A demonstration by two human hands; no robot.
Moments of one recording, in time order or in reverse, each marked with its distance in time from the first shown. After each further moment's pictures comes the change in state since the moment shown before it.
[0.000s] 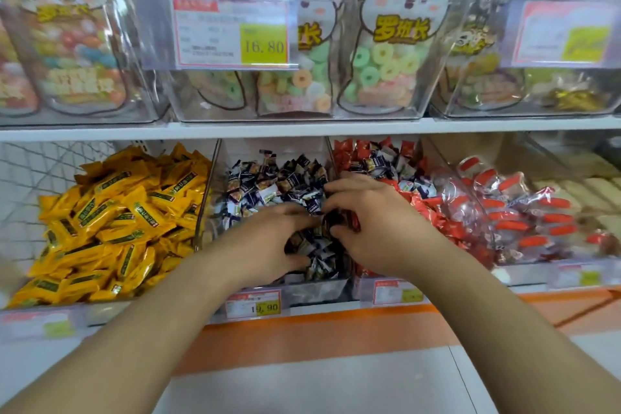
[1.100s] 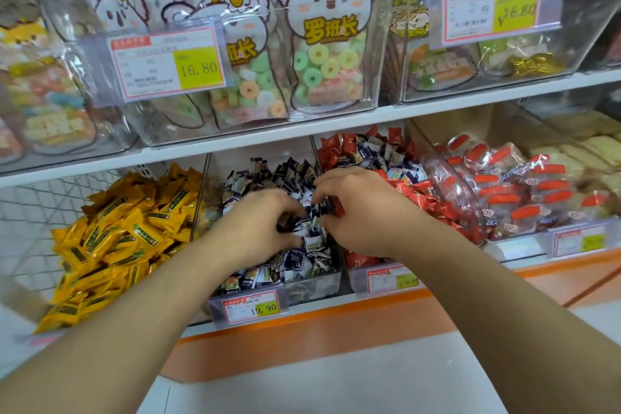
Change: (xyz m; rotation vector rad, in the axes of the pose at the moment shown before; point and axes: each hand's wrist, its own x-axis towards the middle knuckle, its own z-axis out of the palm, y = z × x) left_hand 0.016 0.013 -0.022 0.104 0.097 -0.076; right_hand 0.001 0.002 -0.011 0.084 -0.002 0.072
